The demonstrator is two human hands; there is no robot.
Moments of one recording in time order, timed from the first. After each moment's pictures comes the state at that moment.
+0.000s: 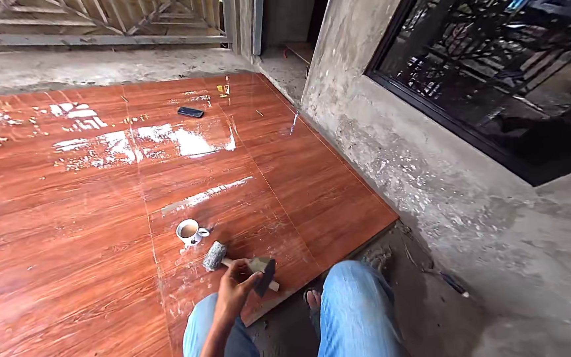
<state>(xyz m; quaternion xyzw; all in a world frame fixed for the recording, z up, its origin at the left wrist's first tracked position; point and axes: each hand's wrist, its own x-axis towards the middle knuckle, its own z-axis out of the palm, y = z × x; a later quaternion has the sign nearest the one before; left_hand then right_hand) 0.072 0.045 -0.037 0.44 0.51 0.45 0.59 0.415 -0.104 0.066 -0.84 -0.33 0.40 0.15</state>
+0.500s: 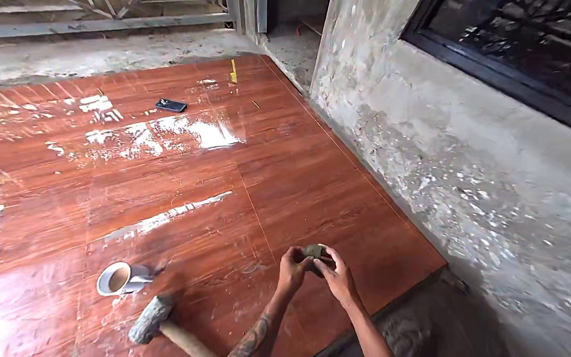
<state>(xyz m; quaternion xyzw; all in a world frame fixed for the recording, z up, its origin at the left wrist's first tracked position) 0.379 0.288 -0.192 0.43 0.50 0.40 0.64 0.531 0.252 -0.176 -0.66 -0.50 0.39 0.40</state>
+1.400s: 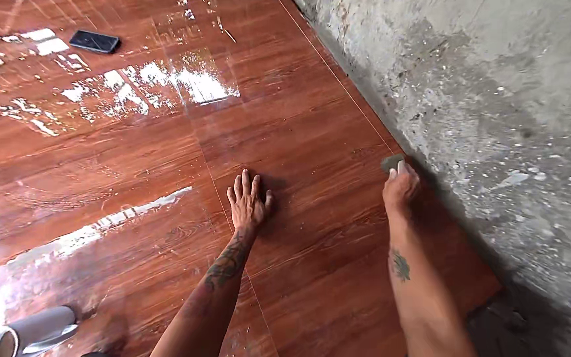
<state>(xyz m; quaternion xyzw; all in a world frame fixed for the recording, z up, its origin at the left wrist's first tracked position) 0.360 0.532 -0.309 0.70 0.70 0.10 0.05 0.740 0.547 -0.256 -0.85 -0.49 0.01 0.19</state>
